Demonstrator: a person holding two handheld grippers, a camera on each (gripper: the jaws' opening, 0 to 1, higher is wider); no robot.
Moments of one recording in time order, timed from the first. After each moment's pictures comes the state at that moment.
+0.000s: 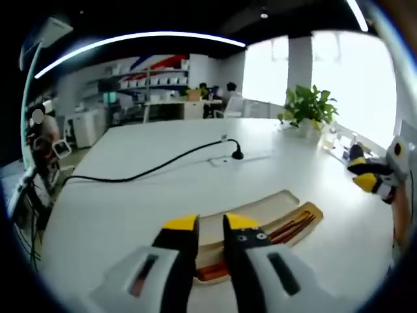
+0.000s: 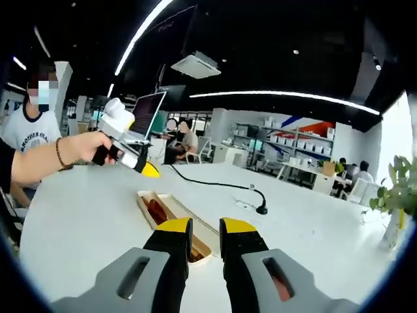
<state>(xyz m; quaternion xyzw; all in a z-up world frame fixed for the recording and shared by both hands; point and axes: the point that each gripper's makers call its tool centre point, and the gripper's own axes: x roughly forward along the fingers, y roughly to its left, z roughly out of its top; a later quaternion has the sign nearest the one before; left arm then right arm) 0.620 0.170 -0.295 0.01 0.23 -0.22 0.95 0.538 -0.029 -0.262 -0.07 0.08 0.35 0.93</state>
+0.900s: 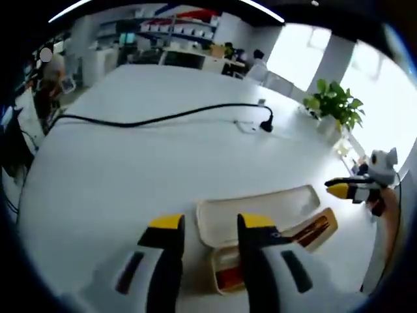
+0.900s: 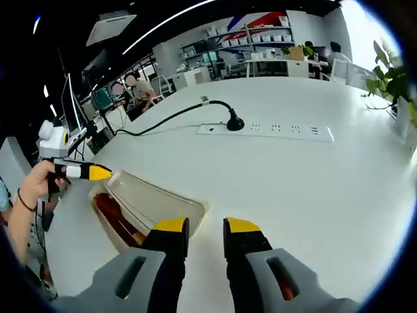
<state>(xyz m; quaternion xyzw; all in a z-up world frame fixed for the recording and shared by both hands) 0.651 0.186 -0.355 -0.09 0.39 -0.18 0.90 0.632 -0.060 -0.348 0.05 0.36 0.23 0.90</state>
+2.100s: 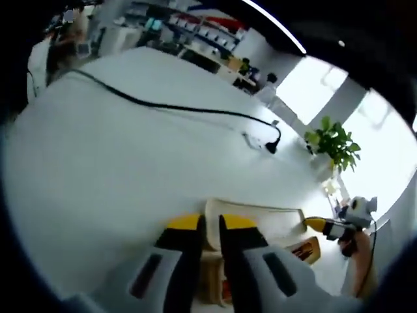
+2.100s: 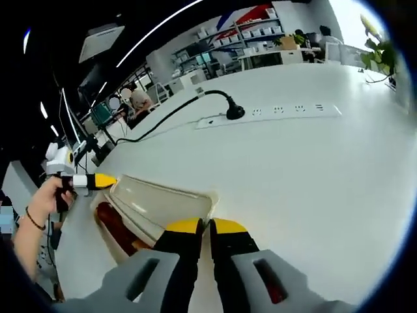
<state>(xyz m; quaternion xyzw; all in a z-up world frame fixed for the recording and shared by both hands) 0.656 0.190 -0.375 -0.27 0.36 -0.17 0.87 0.632 -0.044 -0.375 0.16 0.34 0.22 0.90</state>
